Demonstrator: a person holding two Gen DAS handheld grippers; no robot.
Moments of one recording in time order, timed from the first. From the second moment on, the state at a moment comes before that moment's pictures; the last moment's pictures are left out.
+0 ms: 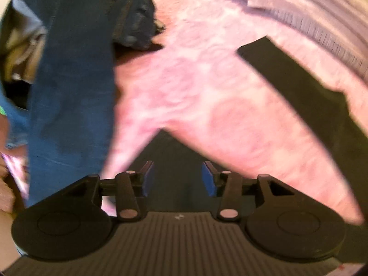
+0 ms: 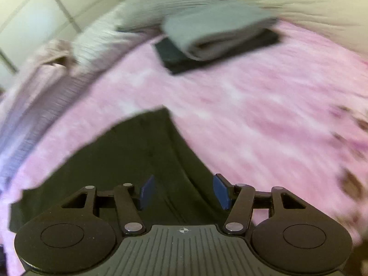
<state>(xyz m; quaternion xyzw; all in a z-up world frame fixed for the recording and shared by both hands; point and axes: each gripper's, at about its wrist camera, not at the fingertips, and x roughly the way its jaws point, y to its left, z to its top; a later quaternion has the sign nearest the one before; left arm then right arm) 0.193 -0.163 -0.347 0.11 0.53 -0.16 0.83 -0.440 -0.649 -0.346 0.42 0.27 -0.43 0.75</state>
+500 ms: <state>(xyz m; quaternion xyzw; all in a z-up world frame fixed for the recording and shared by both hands) 0.089 -0.270 -0.352 0.06 0.53 -0.18 0.83 -0.398 -0.820 -0.458 0.50 0.28 -0.26 0.78</state>
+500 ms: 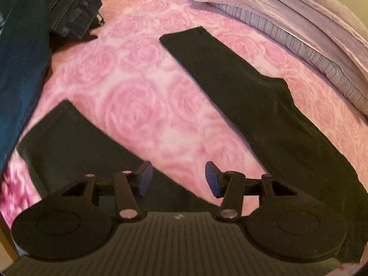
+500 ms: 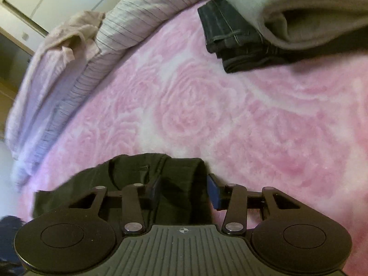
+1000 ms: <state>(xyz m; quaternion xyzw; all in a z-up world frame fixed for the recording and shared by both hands) 0.053 -0.294 -0.359 0.07 0.55 -0.17 0.82 -0.426 -0.847 -0.487 0.62 0.22 -0.19 0.73</state>
